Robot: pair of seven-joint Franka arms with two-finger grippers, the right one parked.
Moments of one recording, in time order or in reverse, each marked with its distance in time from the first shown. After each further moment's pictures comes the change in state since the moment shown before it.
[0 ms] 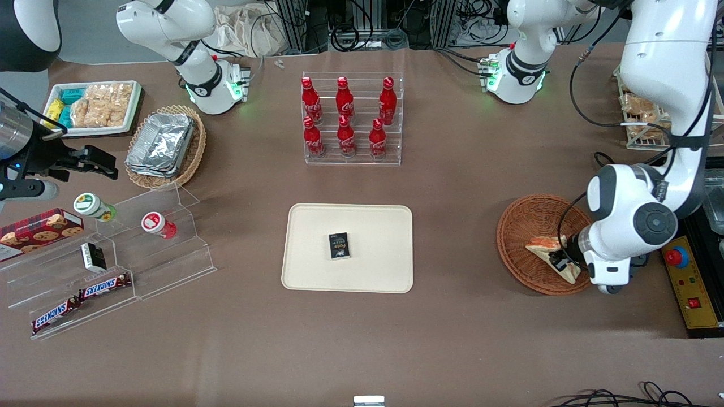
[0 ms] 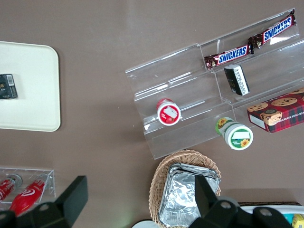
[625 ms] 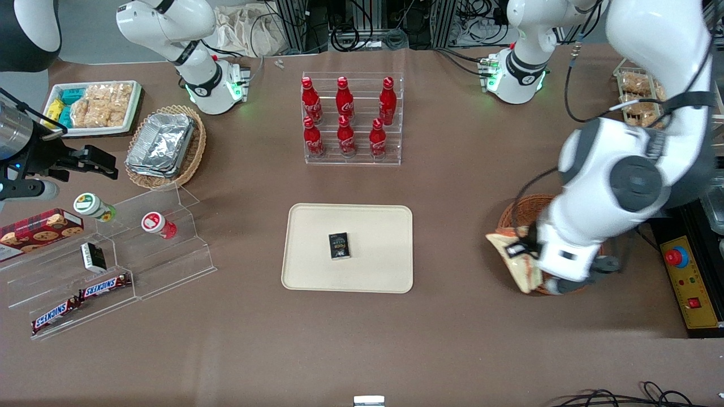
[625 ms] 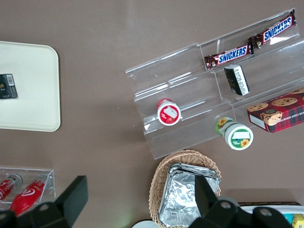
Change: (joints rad) arm -0.097 0.025 -0.304 0.347 0.115 -0.270 0.094
